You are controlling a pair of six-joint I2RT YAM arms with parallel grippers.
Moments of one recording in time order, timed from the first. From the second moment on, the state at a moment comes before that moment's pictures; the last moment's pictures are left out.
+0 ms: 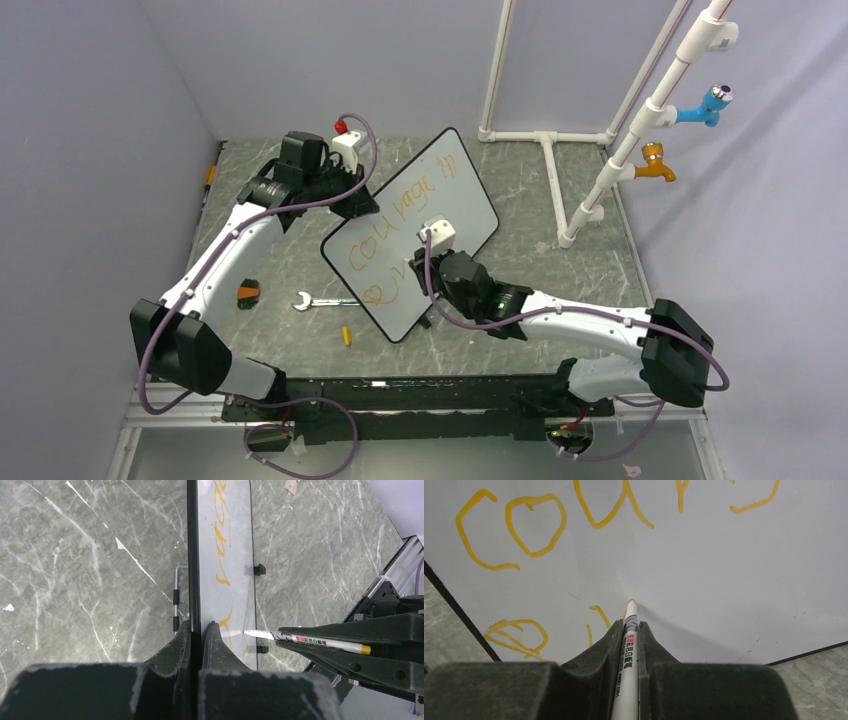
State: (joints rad) left arm -0.35 1.42 1.37 -0.59 0.47 -0.05; right arm 1.08 1.28 0.74 0.23 0.42 0.20
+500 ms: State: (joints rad) left arm -0.36 1.41 1.37 -0.59 0.47 -0.05; right arm 0.98 1.09 0.63 0.19 0.32 0.24
